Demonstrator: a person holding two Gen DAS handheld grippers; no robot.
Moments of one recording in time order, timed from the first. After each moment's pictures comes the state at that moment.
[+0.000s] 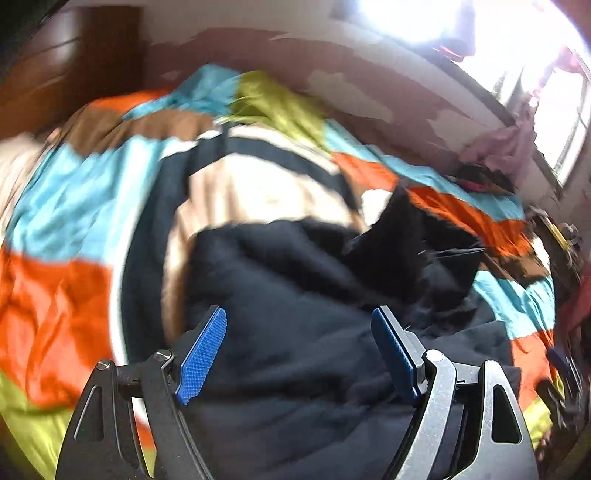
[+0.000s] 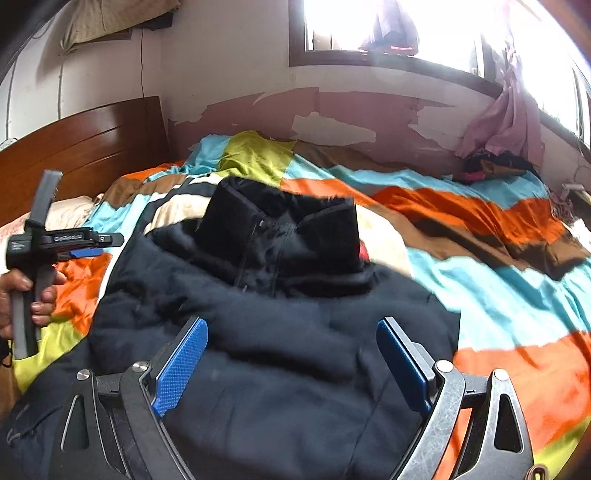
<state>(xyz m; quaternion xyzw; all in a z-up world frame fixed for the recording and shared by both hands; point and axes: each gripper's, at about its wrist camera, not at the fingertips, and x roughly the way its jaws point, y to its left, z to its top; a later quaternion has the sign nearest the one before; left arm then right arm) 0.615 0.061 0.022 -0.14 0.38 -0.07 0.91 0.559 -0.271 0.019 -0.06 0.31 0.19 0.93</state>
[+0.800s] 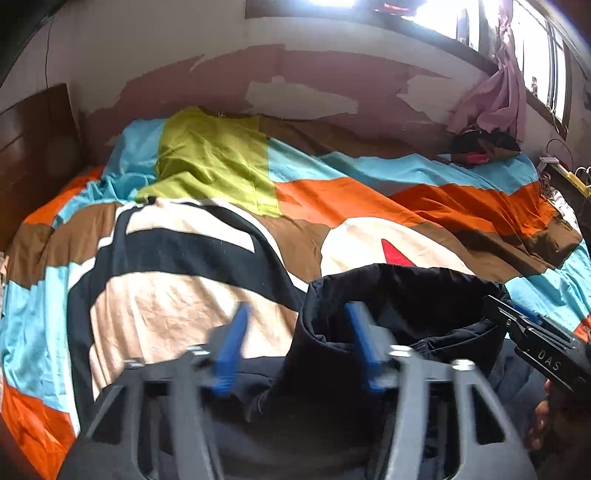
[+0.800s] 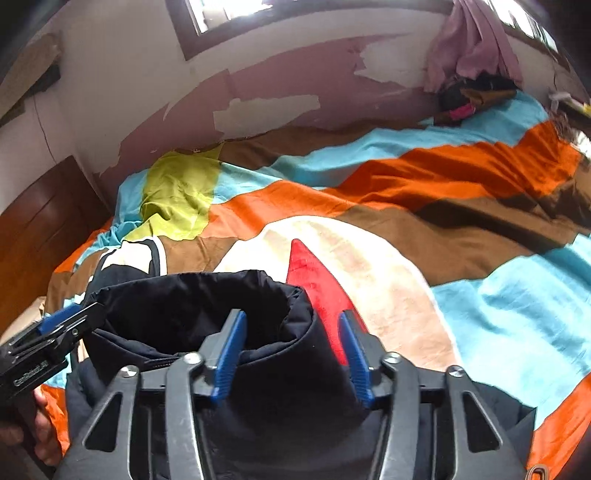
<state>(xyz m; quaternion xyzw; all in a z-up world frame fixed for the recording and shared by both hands) 0.766 -0.038 0.017 -0.02 0.37 -0.06 0.93 0.781 -0.273 -0.011 0.10 0.37 0.11 0.91</state>
